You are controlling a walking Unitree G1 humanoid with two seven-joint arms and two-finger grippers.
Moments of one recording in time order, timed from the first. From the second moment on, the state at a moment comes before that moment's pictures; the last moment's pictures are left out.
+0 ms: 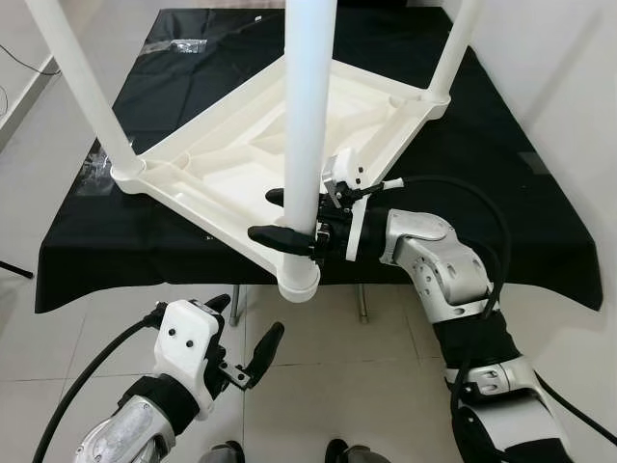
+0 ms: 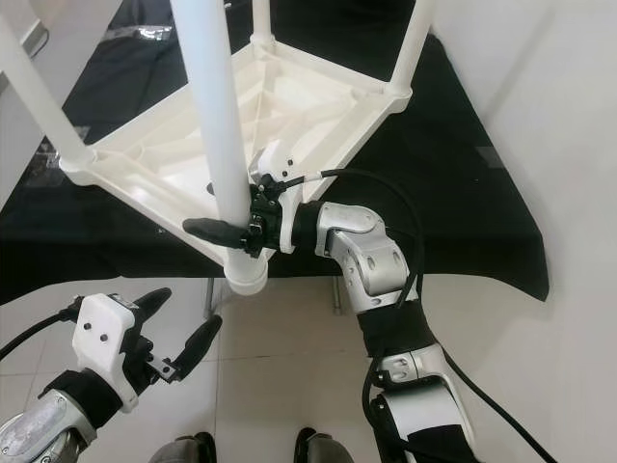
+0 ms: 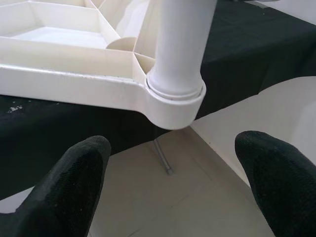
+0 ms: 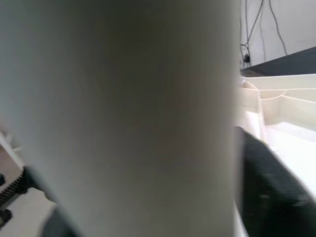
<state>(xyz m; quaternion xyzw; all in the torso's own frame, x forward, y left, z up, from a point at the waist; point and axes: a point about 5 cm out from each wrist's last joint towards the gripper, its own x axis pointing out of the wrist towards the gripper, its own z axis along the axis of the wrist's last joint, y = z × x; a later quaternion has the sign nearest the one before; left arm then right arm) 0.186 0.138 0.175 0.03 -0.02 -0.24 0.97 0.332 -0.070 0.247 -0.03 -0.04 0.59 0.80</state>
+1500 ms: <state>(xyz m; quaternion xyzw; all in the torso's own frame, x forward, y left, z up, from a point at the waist) 0.187 0.140 0.175 0.03 -0.02 -0.23 0.97 0.318 -0.078 0.262 -0.01 -0.07 0.45 0.89</state>
